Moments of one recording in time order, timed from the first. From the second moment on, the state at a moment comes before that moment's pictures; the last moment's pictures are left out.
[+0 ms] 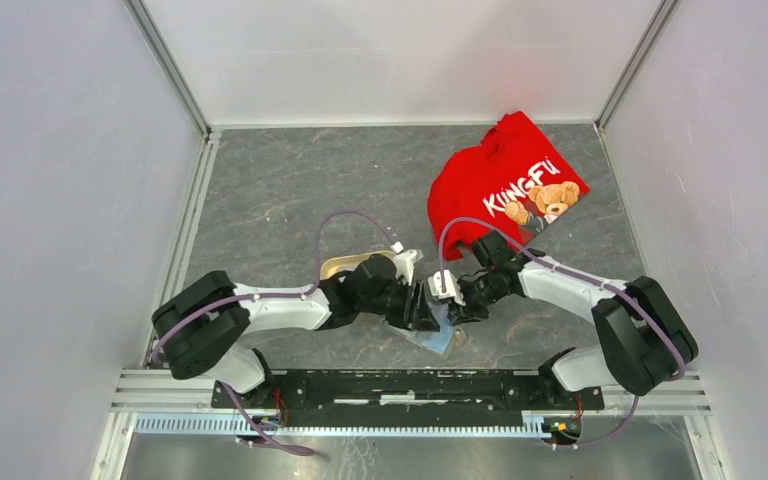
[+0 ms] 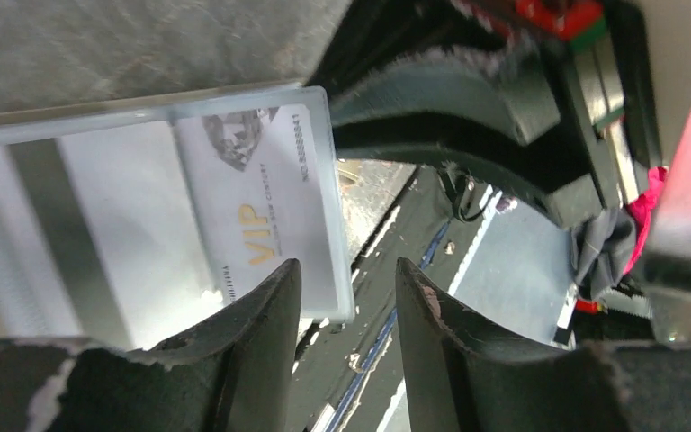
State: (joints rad) left arm -0.99 1.48 0.63 0.26 0.36 -0.77; right arm 0.54 1.39 0.63 -0.52 -0.77 -1.10
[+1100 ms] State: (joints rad) left arm -0.94 1.15 0.56 0.11 0.13 -0.66; right arm 0.52 1.49 0.76 -0.69 -0.90 -1.17
